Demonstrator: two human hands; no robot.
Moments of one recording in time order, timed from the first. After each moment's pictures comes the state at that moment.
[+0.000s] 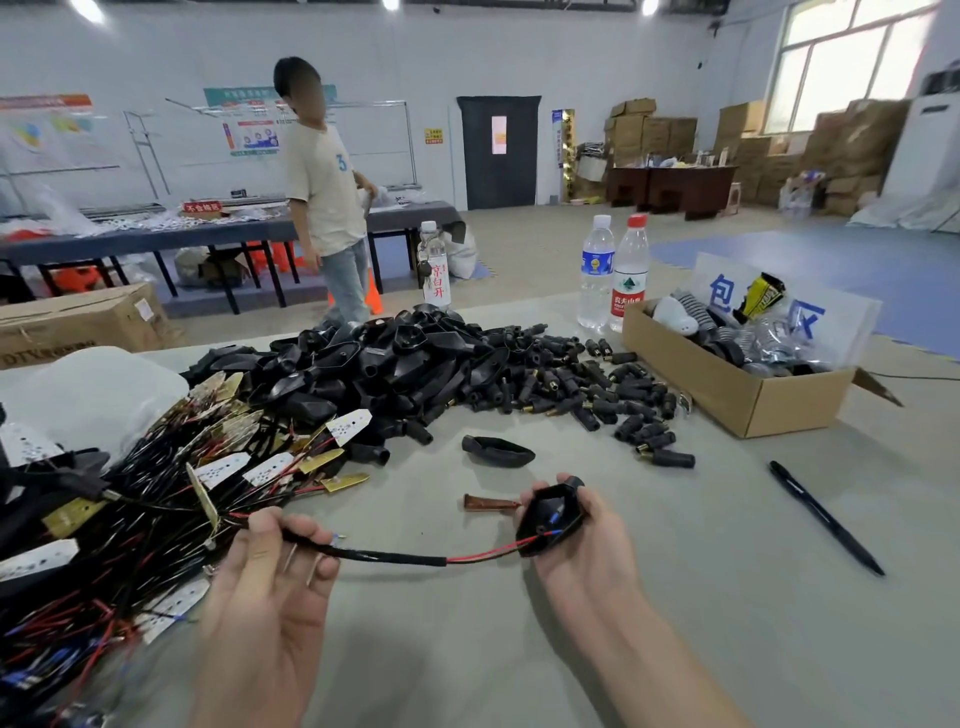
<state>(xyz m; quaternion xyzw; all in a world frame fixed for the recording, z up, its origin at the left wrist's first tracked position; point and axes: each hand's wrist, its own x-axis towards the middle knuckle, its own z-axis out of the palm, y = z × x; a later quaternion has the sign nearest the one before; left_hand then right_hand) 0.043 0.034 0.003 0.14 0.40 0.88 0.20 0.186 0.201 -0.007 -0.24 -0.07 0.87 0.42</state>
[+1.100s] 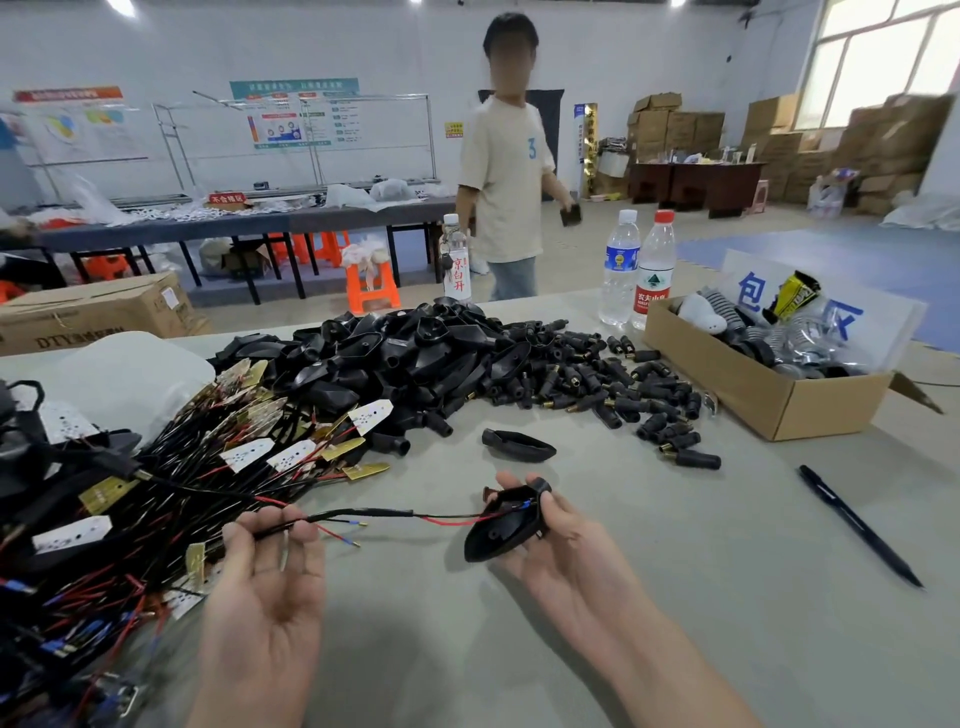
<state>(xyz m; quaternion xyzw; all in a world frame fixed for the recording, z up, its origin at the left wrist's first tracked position) 0.023 0.029 0.000 -0.01 0.31 0.93 0.20 0.183 0.183 -0.017 -0.16 -0.19 0.92 0.29</state>
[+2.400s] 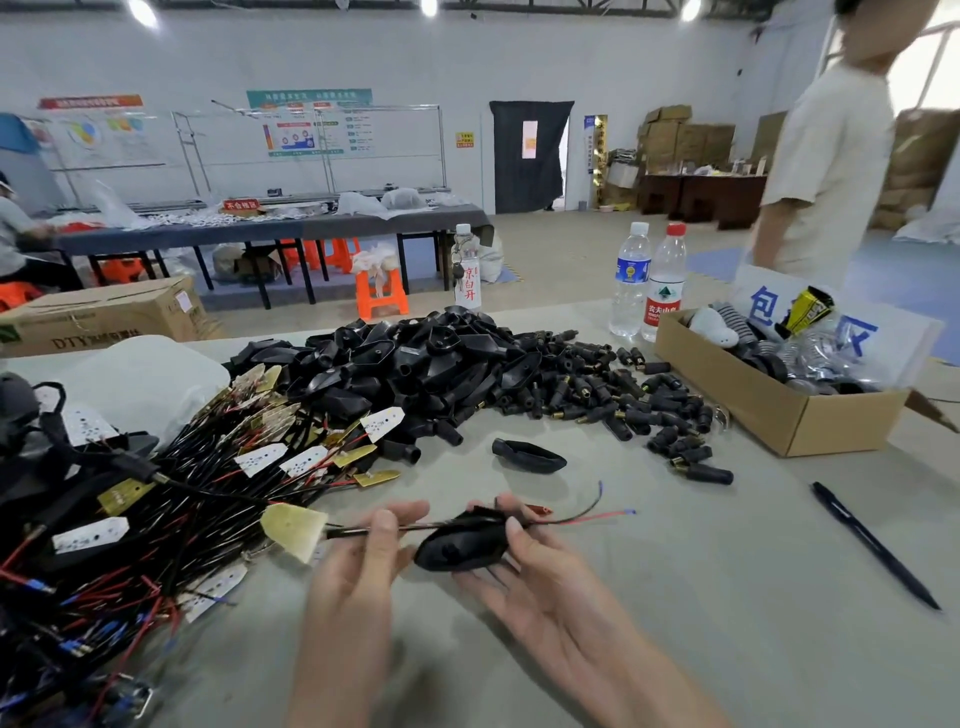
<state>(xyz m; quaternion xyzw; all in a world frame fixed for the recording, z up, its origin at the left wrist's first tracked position) 0.065 0.046 -0.009 0.24 0.59 0.75 0.16 0.177 0.153 -0.011 -0.11 -0.20 0.94 0.24</state>
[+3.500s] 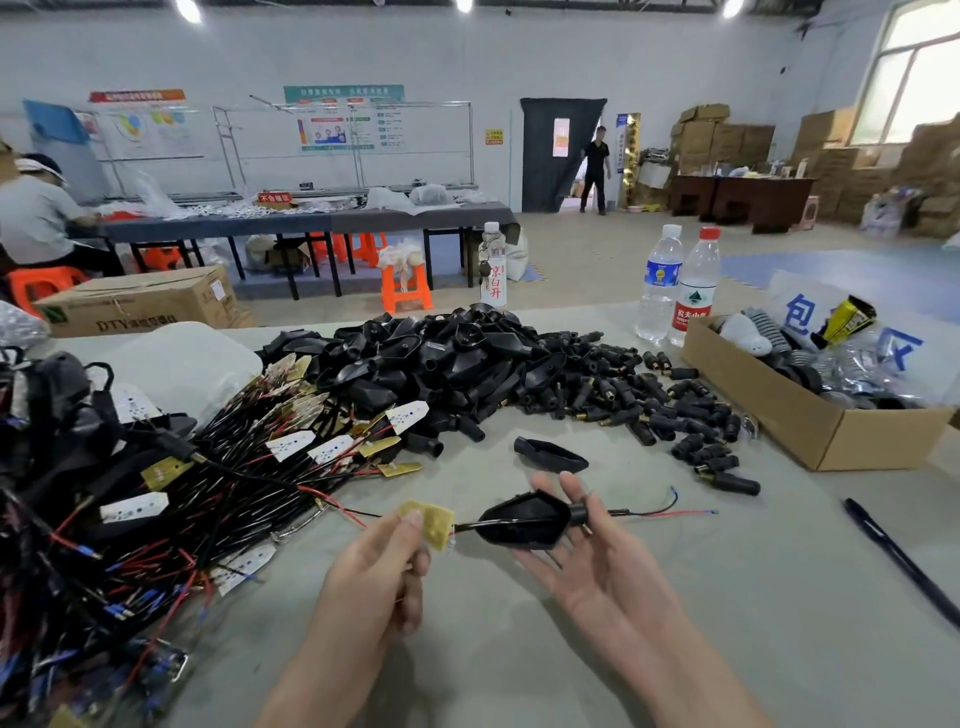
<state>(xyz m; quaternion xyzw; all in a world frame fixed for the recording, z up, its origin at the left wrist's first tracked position) 0.054 0.035 0.001 0.19 0.62 0.69 0.31 0.184 0.186 -0.017 -0.15 -0.18 0.93 0.29</state>
